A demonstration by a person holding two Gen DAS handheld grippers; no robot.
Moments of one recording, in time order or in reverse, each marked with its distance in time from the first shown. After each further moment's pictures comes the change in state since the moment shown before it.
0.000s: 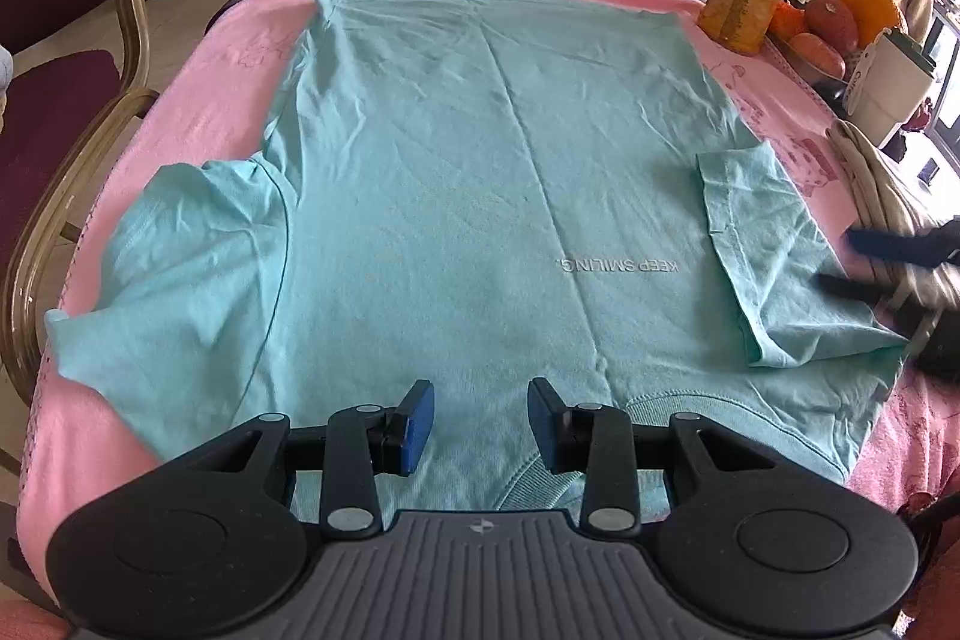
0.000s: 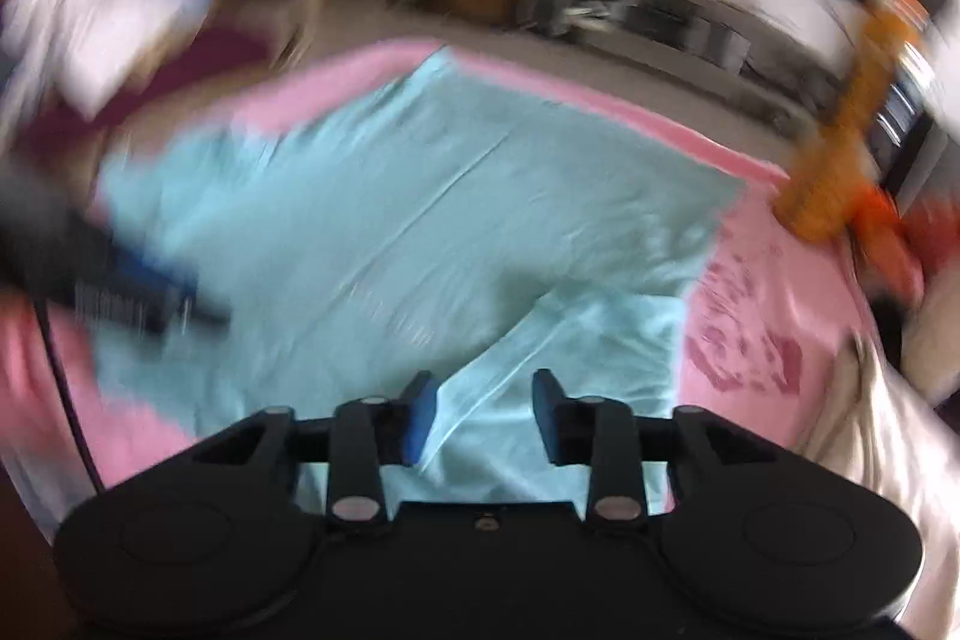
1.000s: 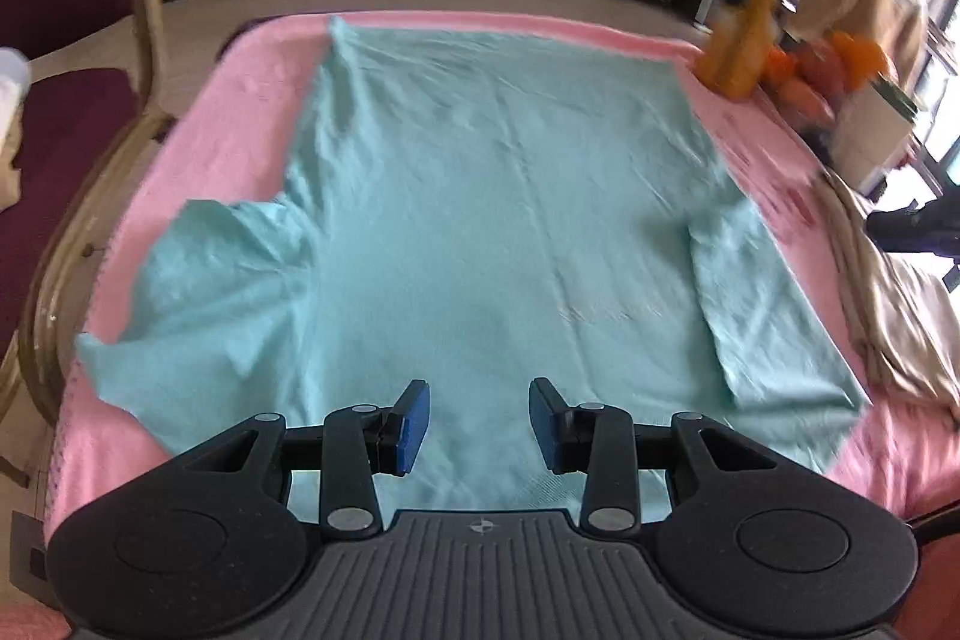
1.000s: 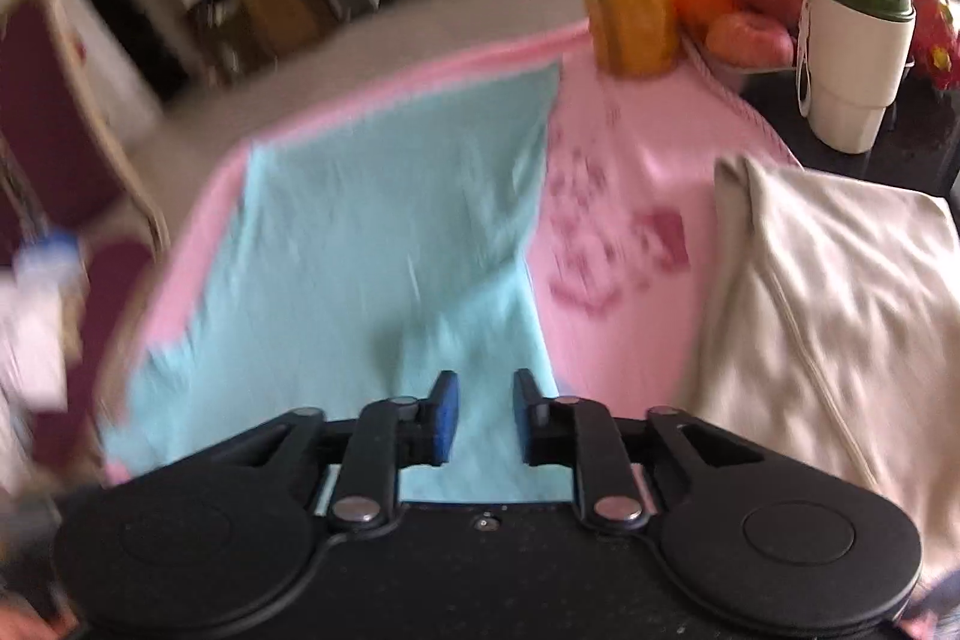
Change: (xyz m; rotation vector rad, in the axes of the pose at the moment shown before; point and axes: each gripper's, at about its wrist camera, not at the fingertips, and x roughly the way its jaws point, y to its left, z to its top) left arm -0.019 0.022 0.015 -0.067 -0.045 -0.008; right arm -0.008 -0.097 0.031 0.544 0.121 0.040
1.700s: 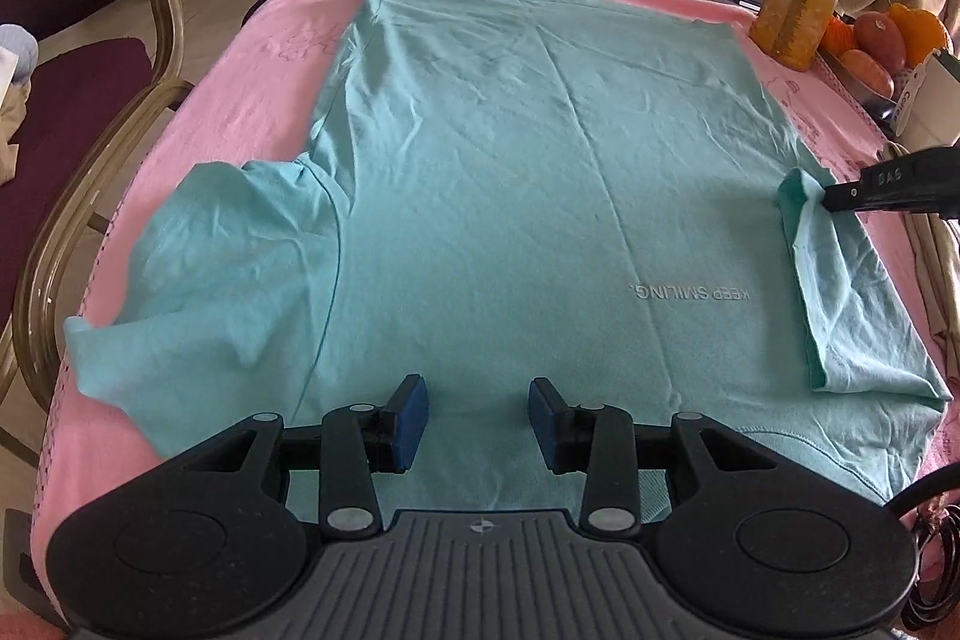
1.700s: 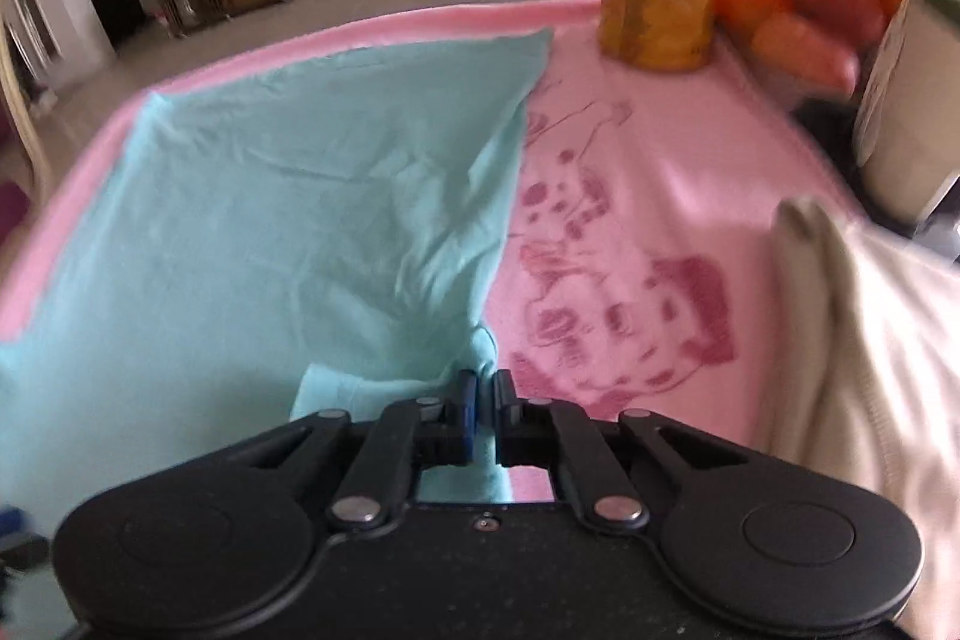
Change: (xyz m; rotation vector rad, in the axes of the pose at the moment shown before) left arm 0.035 -0.002 -0.007 0.033 0.039 0.078; right arm 0.117 0.014 0.011 -0.207 0.018 -0.219
